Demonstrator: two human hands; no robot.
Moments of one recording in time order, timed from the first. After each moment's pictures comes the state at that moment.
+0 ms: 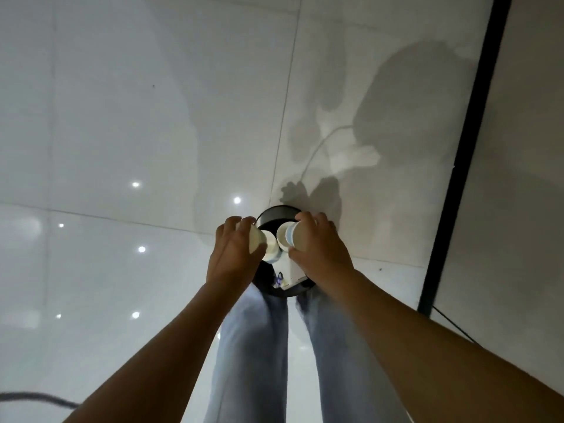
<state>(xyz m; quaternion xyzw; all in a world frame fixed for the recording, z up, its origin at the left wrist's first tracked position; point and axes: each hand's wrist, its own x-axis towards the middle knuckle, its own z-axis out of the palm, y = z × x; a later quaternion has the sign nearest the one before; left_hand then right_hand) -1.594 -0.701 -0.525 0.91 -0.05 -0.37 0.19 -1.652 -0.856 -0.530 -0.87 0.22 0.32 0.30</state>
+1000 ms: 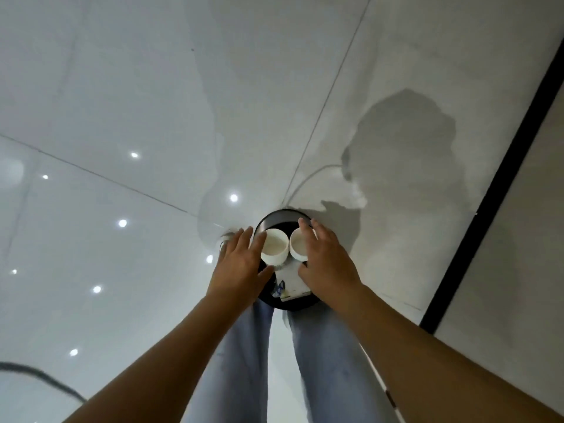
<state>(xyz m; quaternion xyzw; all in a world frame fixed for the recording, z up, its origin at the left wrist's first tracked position) -1.637 -0.661 -0.569 0.90 -0.08 -0.40 0.15 -1.650 -0.831 -0.566 -0.88 0.08 0.41 0.25</state>
